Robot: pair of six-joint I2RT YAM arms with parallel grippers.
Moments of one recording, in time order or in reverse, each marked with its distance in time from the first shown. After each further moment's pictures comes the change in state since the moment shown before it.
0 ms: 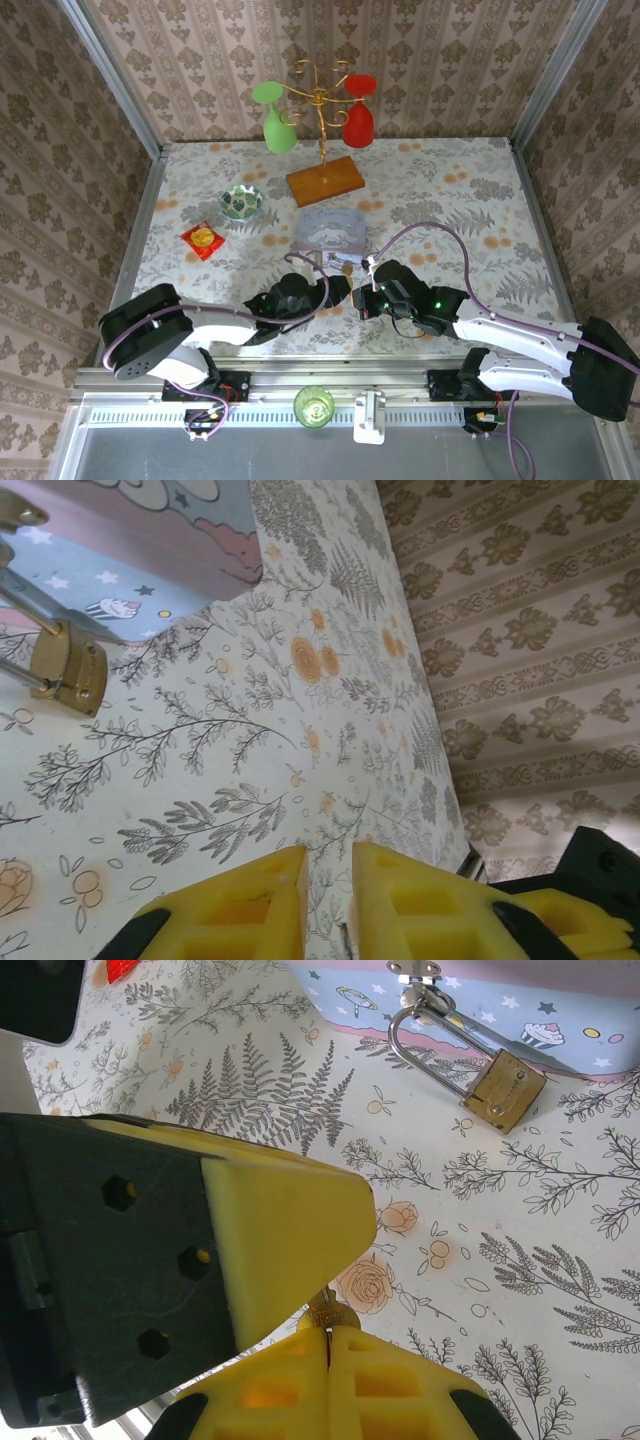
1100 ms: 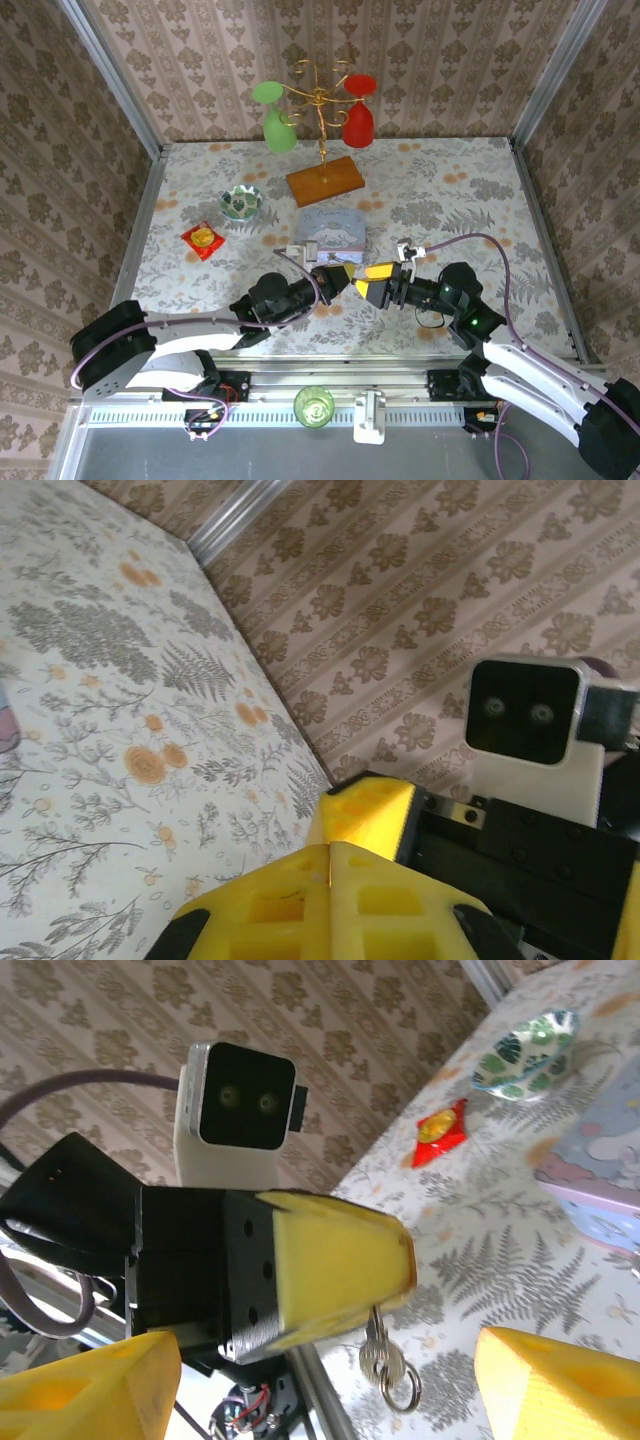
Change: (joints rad) left arm -0.034 -0.200 -0.001 0.126 0.029 0.223; right arm -0.320 -0.319 -0.296 0.665 -0.579 0.073
